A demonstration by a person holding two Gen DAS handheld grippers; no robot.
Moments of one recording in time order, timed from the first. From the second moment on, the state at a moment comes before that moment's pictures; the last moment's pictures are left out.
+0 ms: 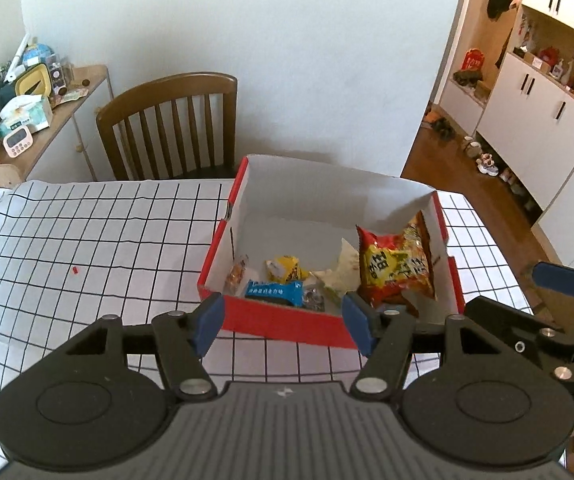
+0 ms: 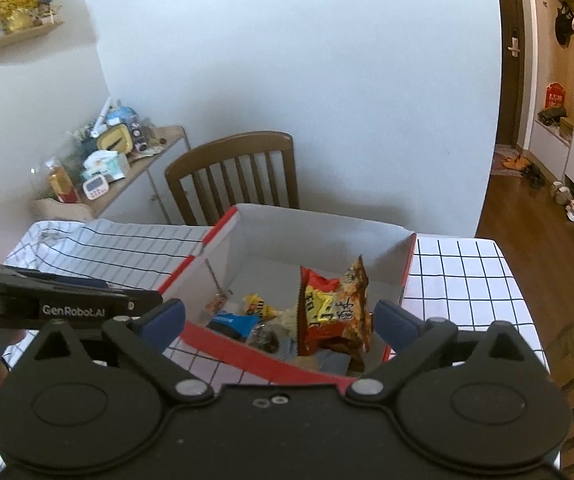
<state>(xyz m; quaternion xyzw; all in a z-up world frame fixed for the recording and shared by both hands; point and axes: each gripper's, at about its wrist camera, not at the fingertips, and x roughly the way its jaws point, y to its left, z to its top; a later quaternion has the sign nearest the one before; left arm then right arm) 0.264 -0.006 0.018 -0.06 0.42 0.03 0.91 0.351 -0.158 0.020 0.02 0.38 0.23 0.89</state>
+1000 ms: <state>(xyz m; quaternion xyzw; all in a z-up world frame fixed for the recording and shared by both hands) 0.176 -0.012 -0.056 -0.09 0.47 0.04 0.88 0.248 -0.179 -0.033 0.02 0.41 0.25 0.87</state>
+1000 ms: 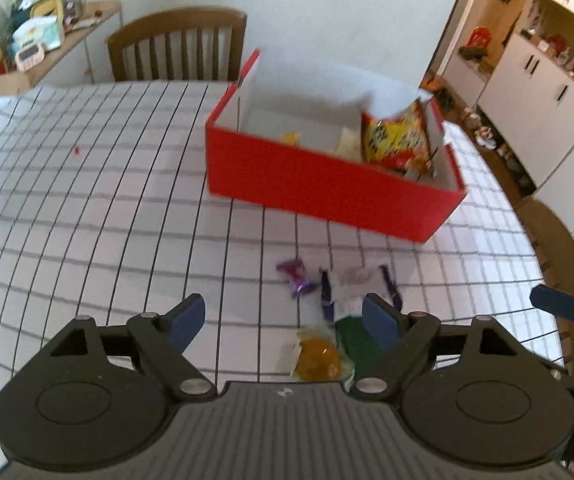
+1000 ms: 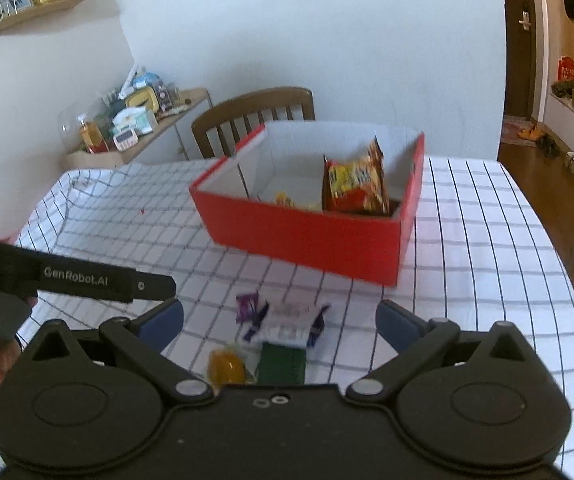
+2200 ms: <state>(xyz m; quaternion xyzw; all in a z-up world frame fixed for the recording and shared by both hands) 0.199 -0.032 -0.154 -0.15 0.56 0.08 0.81 0.238 -0.131 -0.143 -0.10 0.50 0.26 0.82</state>
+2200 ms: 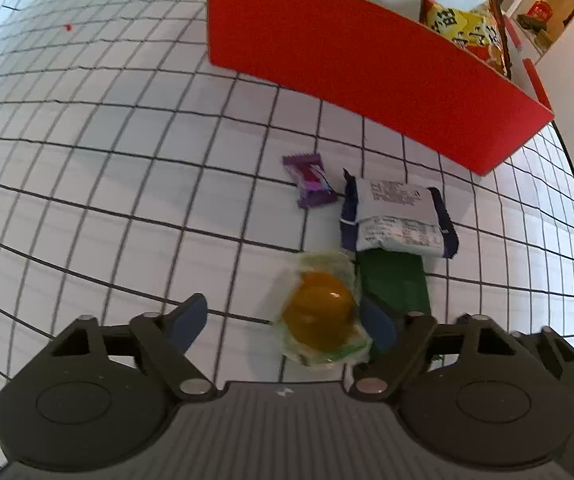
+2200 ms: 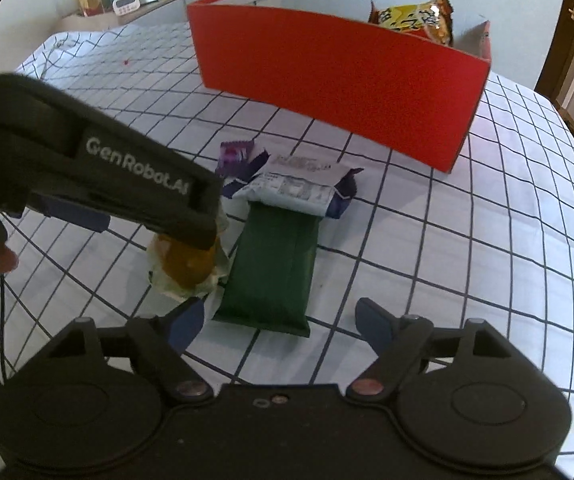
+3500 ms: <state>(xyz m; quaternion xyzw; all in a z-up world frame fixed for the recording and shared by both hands) 0.168 -0.024 -0.152 -0.15 0.56 0.04 0.81 0.223 -0.135 -0.131 -0.06 0.50 0.24 0.83</state>
